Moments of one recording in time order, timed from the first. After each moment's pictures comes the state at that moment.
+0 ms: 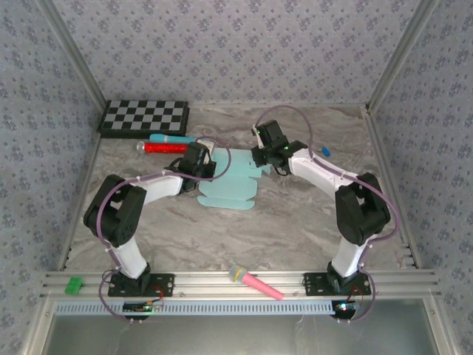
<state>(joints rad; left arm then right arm) -0.52 1.73 0.95 0.05 -0.13 -0.16 0.54 1.76 1.32 -0.40 0.13 0.12</state>
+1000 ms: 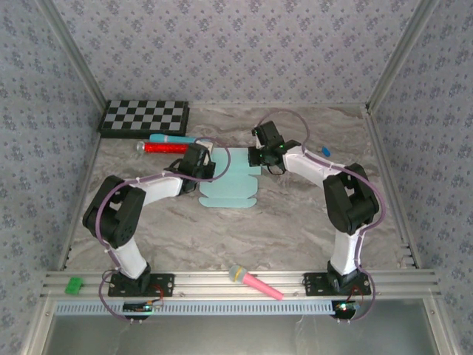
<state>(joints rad) -0.53 1.72 0.93 0.05 -0.16 -0.19 0.52 1.87 1.34 -0.34 -0.04 0.35</state>
